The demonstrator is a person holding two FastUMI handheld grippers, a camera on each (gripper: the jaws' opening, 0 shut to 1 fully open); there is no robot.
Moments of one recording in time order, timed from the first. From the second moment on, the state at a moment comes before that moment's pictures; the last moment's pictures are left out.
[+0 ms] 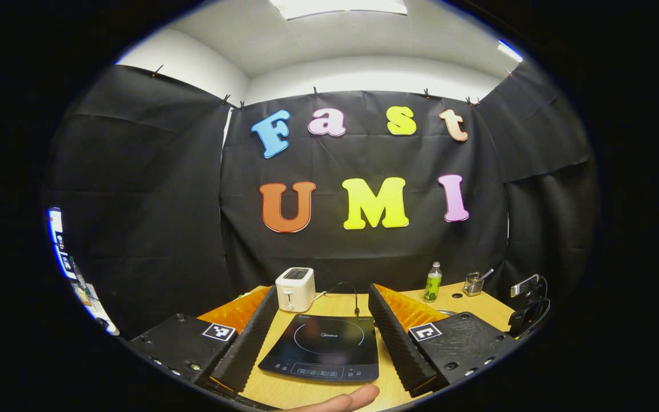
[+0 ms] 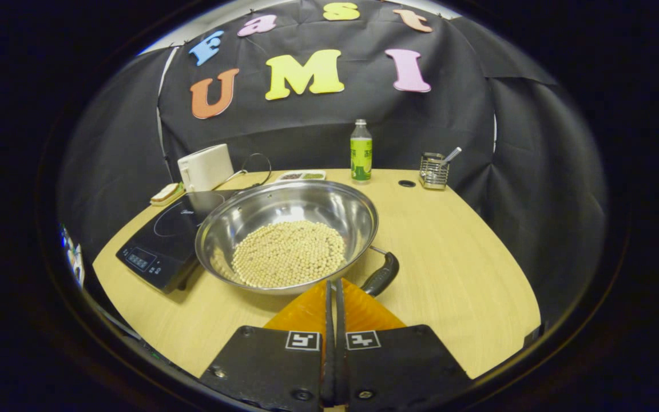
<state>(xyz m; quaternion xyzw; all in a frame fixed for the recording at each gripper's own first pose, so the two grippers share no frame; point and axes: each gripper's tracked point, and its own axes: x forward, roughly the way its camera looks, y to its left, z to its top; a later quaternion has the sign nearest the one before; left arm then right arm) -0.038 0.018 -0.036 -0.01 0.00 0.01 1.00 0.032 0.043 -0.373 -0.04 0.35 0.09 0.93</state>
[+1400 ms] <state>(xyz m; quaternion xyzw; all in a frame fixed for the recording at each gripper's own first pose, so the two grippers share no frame) -0.019 0.013 -0.064 -0.03 0.03 0.02 1.00 0.096 0.009 -0.376 -0.08 0.33 0.06 0.94</state>
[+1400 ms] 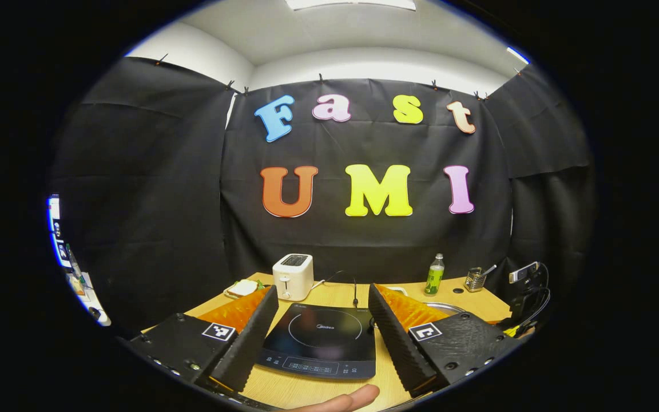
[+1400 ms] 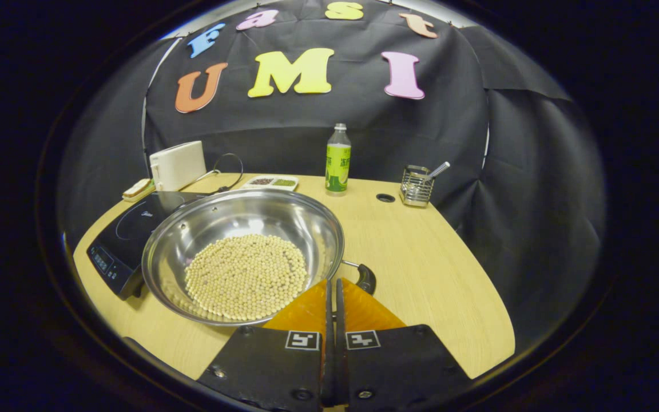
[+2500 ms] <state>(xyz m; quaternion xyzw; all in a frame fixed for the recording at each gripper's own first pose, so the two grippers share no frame) -0.022 -0.005 -0.065 -0.03 0.03 -0.01 1.00 0.071 -0.002 -0.385 -0.07 0.34 0.05 0.94</state>
